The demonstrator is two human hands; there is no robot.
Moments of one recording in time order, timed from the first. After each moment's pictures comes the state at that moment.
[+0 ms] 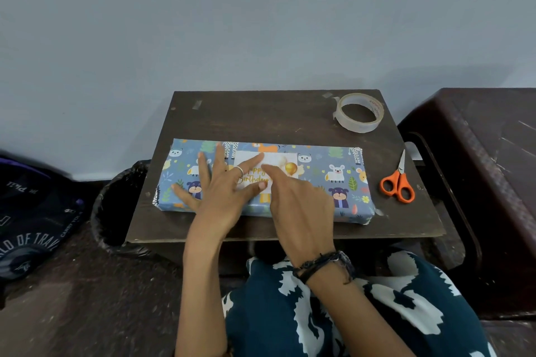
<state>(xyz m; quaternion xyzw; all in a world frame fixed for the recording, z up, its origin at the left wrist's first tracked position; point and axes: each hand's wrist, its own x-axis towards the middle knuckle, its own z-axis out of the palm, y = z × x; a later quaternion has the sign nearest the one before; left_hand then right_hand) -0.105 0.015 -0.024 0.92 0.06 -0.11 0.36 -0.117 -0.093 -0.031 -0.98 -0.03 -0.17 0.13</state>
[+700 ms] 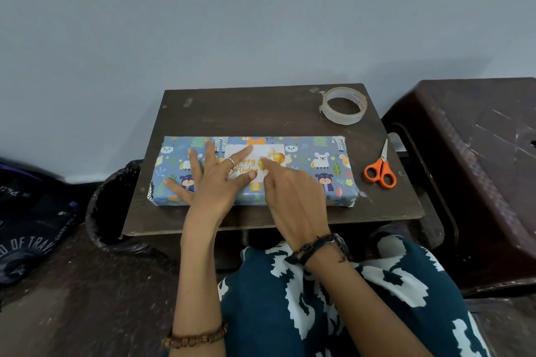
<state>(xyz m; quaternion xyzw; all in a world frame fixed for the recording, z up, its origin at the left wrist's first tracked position) -0.106 0.013 -0.023 0.92 0.08 -0.10 0.36 -0.123 -0.105 -0.034 -0.97 -0.05 -0.17 0.19</state>
